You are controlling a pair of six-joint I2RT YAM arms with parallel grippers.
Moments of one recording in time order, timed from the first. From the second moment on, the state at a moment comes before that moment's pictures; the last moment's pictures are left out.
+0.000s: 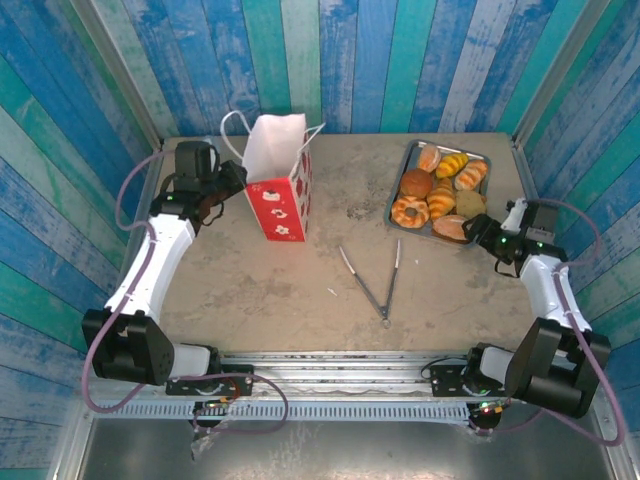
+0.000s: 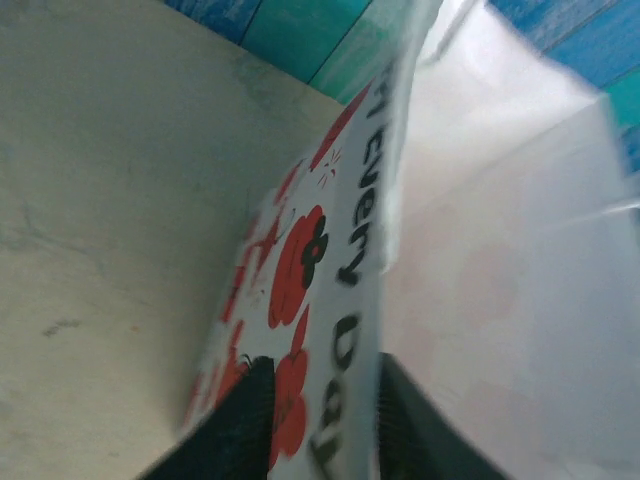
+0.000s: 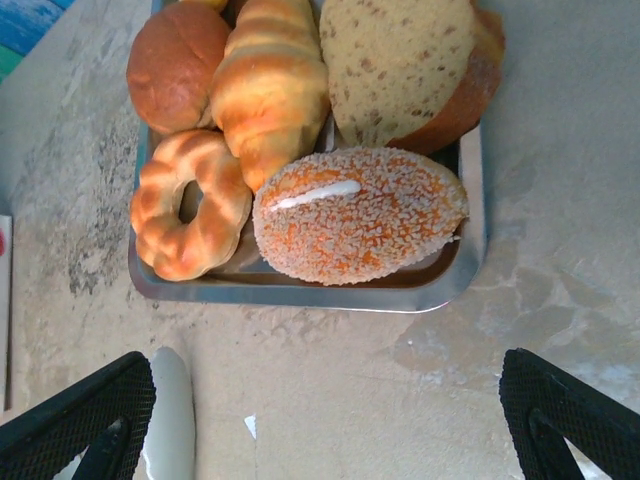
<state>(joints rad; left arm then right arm) -0.12 1.33 1.20 -0.44 0.16 -0.60 -0.31 1.20 0.73 -0.42 -0.41 0.31</state>
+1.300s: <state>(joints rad) -0.12 0.62 0.78 -0.28 -0.16 -0.54 0.82 1.39 0.79 -0.67 0.08 0.53</state>
